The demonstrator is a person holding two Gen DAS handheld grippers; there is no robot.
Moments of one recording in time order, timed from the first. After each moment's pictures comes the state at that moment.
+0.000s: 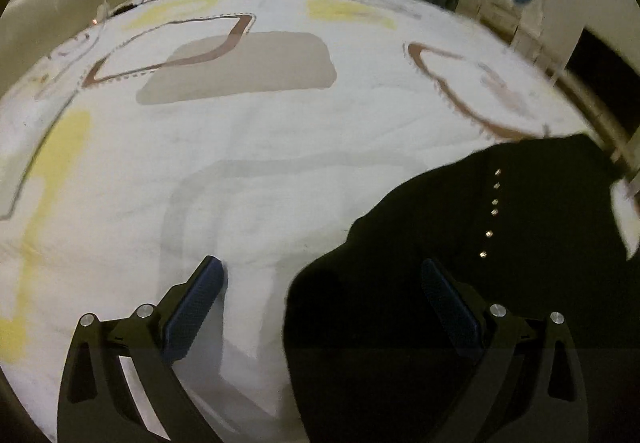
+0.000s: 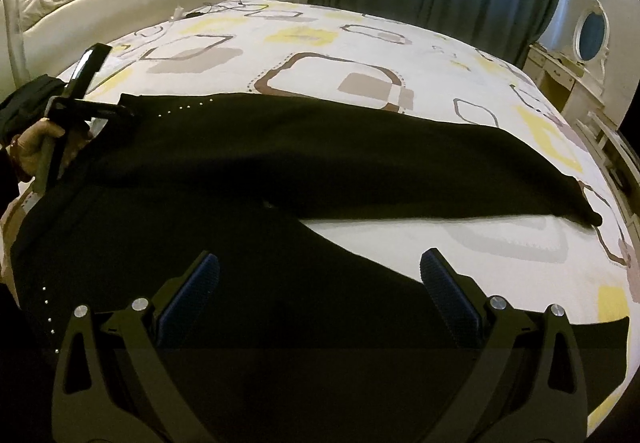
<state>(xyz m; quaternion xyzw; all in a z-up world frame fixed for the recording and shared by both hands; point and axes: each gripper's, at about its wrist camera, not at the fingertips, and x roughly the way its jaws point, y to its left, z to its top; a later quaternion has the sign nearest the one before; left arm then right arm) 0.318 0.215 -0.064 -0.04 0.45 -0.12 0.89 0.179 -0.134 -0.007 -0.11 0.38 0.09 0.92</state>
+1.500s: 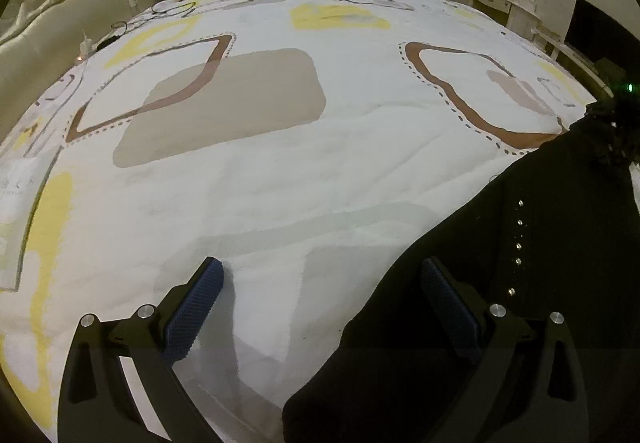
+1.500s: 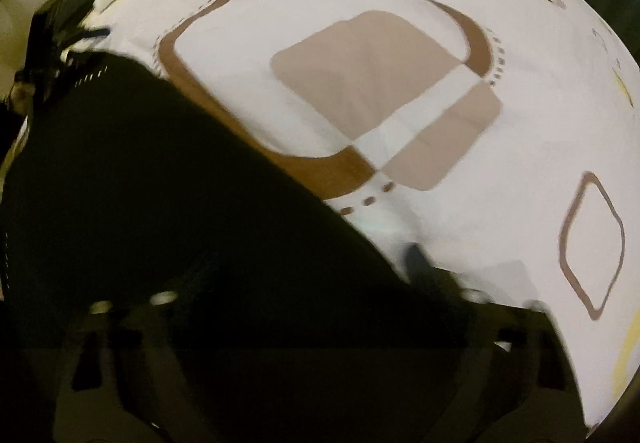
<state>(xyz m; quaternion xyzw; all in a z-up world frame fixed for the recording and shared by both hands) 0.362 0.188 -0.059 0.05 0.44 -0.10 0.89 0.483 -0.217 -0.049 -0.21 0.54 0.32 0.75</state>
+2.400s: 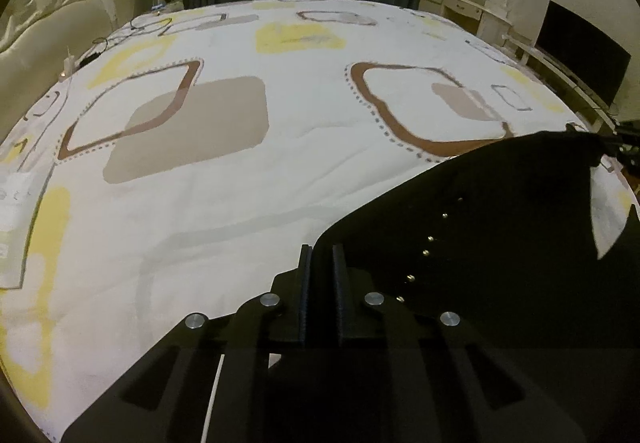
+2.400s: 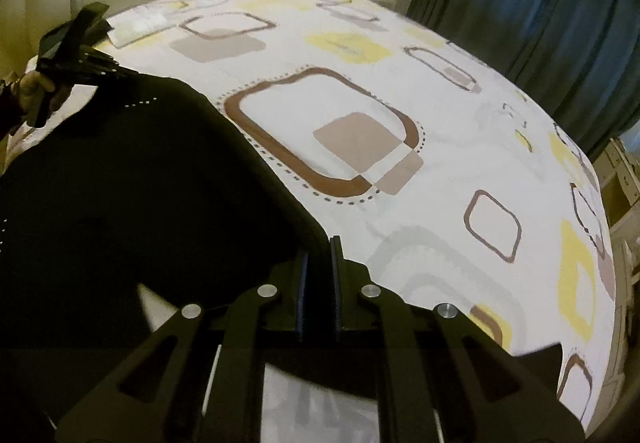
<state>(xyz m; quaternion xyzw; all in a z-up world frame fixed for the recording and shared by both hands) 0.323 0.166 -0.018 0.03 0.42 -0.16 0.89 0.333 -0.222 0.037 -0.25 0.37 0.25 0.86</state>
